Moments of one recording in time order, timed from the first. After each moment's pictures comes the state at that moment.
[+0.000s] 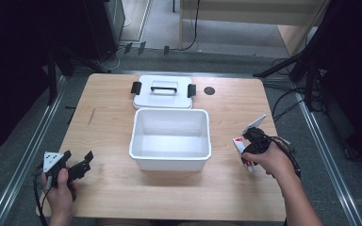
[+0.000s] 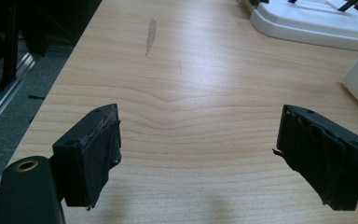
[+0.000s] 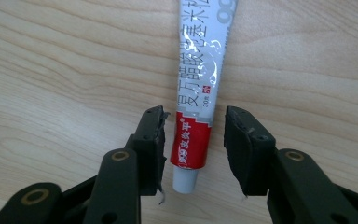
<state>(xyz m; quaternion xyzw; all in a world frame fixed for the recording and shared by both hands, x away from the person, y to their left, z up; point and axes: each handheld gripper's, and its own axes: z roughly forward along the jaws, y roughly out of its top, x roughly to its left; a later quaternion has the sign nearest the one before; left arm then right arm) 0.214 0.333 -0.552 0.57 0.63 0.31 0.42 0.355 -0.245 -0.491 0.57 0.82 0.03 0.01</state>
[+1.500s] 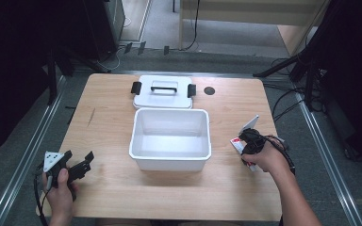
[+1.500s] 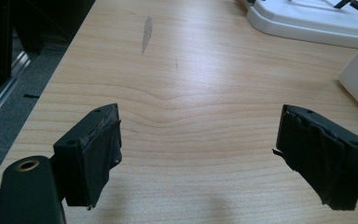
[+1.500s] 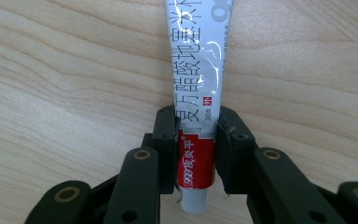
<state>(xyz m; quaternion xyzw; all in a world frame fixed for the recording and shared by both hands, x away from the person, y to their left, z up) 0.214 0.333 -0.552 0.58 0.63 0.30 0.42 0.363 -0.237 -0.505 0.55 0.84 0.00 0.01</state>
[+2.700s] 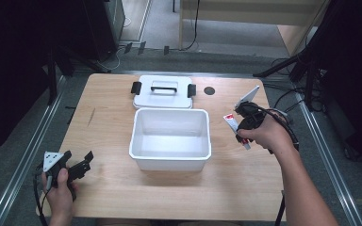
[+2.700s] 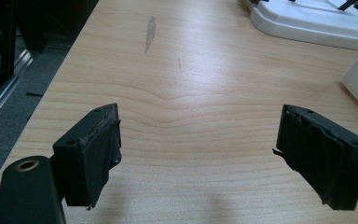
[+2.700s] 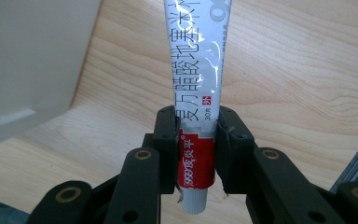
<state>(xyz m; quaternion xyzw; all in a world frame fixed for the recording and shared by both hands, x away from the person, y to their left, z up) 0.214 0.333 -0.552 0.57 0.63 0.31 0.42 0.384 -0.204 -0.403 0.54 0.84 0.05 0.01</state>
